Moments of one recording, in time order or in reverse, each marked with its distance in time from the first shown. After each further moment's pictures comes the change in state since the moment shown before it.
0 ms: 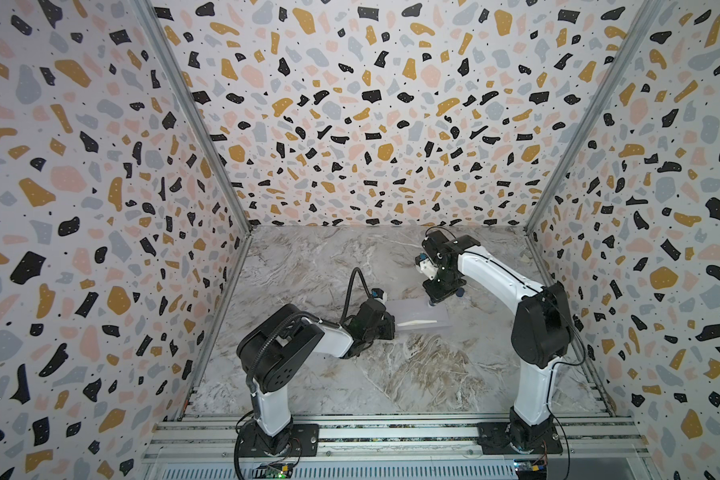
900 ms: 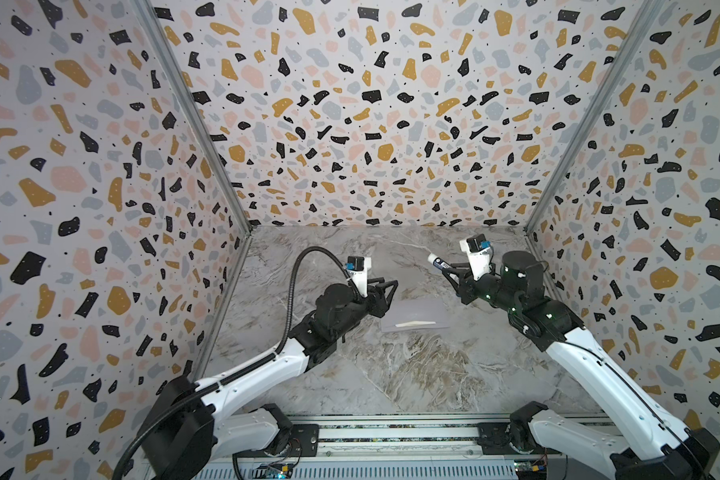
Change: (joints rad) left arm 0.000 -0.728 -0.051 -0.006 0.023 0.092; right arm -0.038 -0.903 -0.758 0.947 -0.202 0.175
